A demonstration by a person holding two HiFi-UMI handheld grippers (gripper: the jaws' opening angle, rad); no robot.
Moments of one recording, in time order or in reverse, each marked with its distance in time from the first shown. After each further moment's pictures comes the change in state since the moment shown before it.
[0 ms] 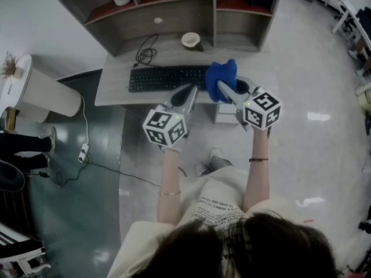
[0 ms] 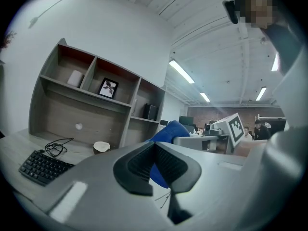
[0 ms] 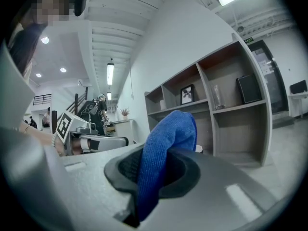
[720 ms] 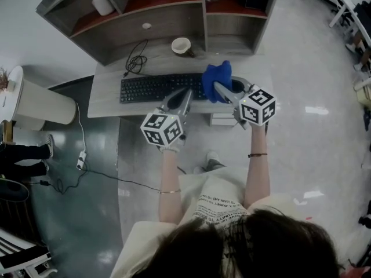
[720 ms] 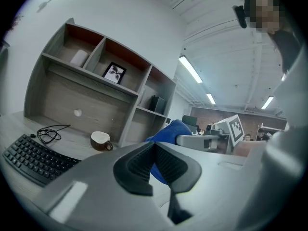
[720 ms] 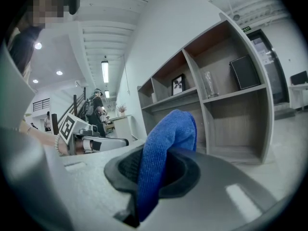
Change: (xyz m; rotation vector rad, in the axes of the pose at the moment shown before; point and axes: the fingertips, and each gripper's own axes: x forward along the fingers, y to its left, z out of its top) left arm 0.062 0.035 -0.026 -0.107 0.051 0.014; right arm 0.023 -0.069 -0.019 0.054 0.081 0.021
